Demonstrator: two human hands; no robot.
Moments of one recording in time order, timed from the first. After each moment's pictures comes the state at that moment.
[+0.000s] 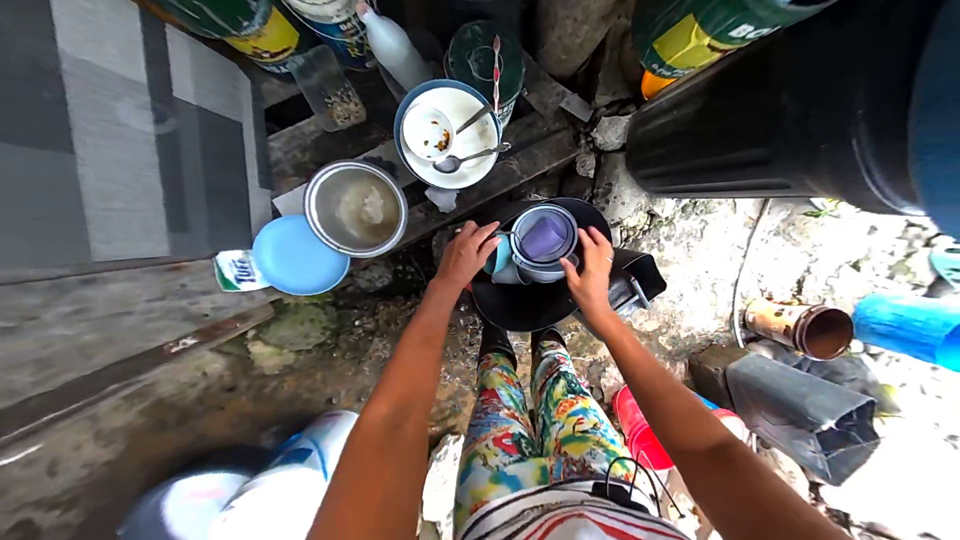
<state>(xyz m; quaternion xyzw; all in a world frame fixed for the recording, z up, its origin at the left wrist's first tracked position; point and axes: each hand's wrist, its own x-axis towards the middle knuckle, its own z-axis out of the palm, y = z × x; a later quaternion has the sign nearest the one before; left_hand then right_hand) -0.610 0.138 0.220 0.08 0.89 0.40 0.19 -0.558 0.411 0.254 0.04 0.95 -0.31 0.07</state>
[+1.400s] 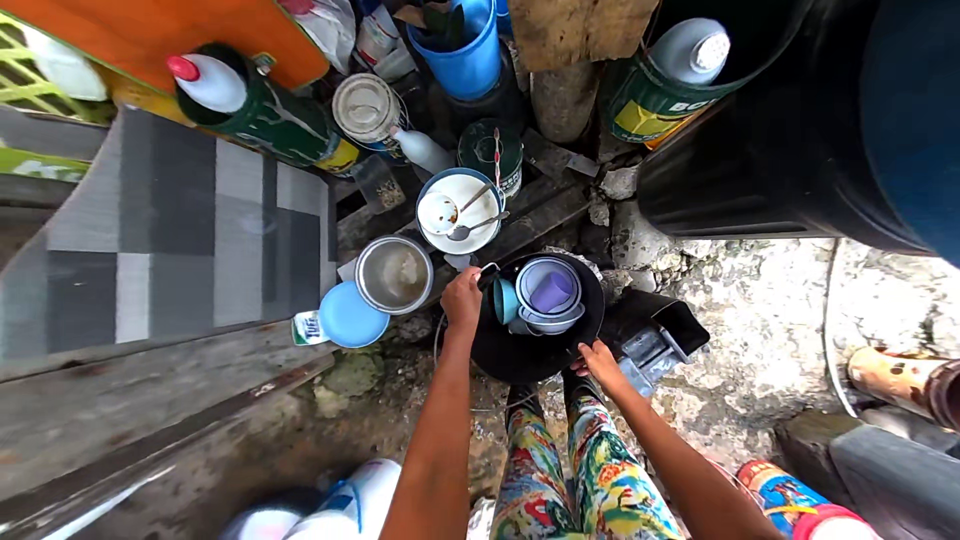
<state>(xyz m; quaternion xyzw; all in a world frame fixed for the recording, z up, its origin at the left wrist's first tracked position) -0.642 0.175 0.258 -0.15 0.94 0.26 0.13 -0.524 0.442 0.238 0.37 0.64 -0.53 0.42</state>
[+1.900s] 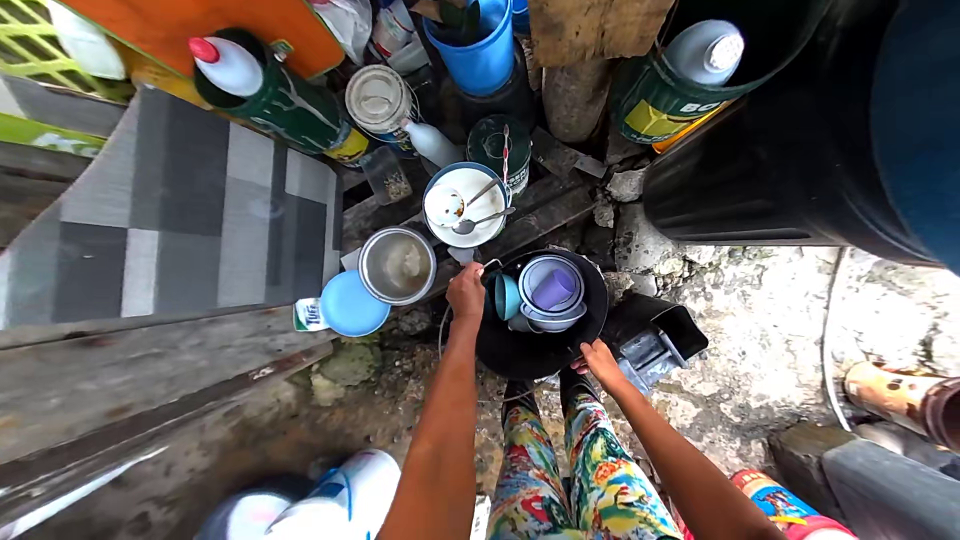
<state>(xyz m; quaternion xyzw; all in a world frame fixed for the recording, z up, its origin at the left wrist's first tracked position) -0.640 0.182 0.247 -0.19 0.94 0.25 0.14 -0.525 0.448 0.234 0.35 0.66 -0.50 0.44</state>
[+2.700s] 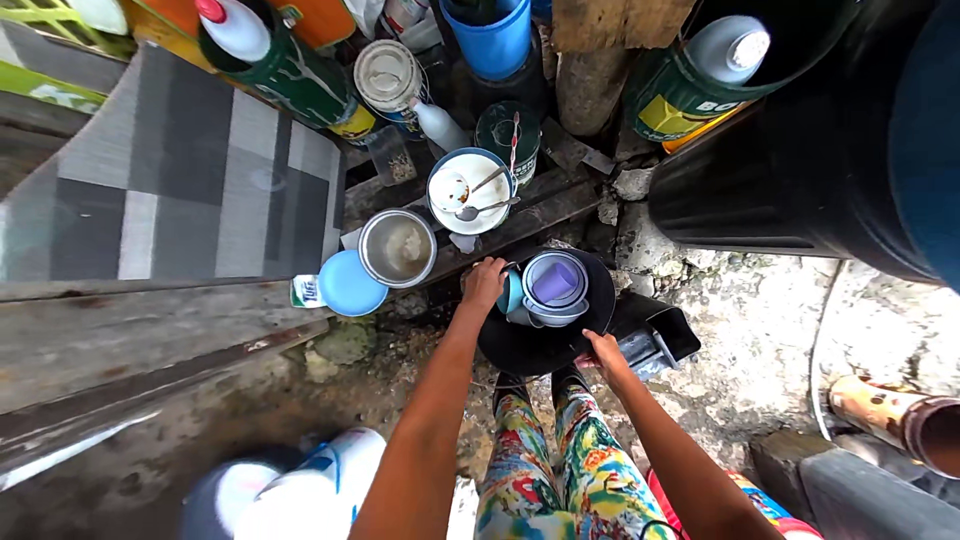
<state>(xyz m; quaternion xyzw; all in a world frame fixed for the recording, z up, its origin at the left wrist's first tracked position) -0.639 0.196 0.238 -0.04 0.93 0.23 0.27 -0.534 0.466 0.223 0.48 0.57 -0.53 0.40</state>
